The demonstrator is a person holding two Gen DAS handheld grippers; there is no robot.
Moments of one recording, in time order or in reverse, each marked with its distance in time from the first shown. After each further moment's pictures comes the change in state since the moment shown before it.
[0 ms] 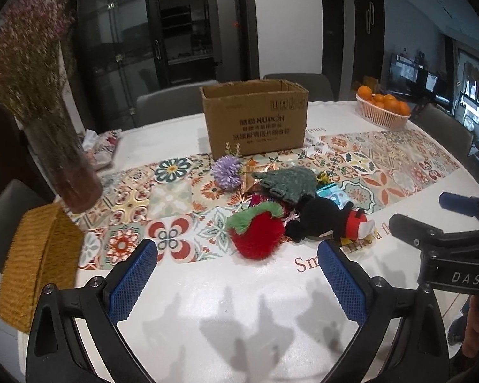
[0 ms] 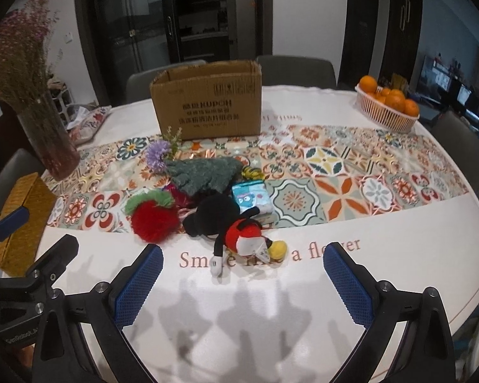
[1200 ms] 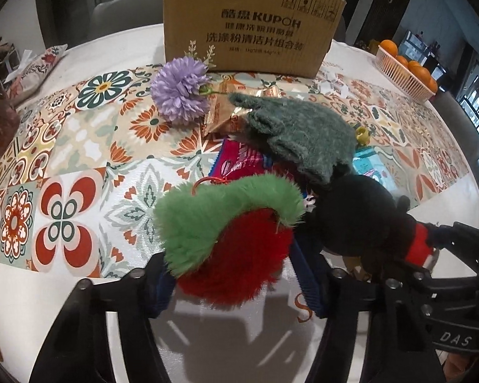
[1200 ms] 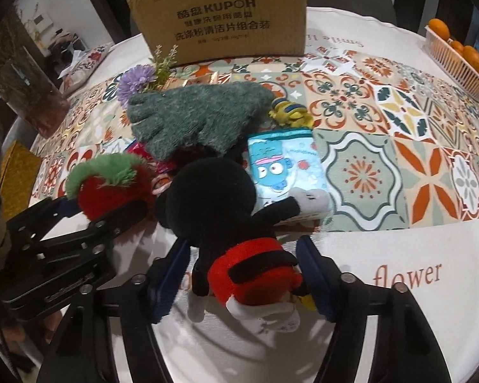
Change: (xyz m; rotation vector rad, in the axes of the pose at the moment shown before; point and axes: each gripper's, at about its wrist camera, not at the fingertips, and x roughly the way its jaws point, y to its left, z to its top) left arm 0.182 -0.012 -0.001 -0.124 0.330 -0.147; right arm 0.156 -0.006 0.015 -0.064 0.316 0.187
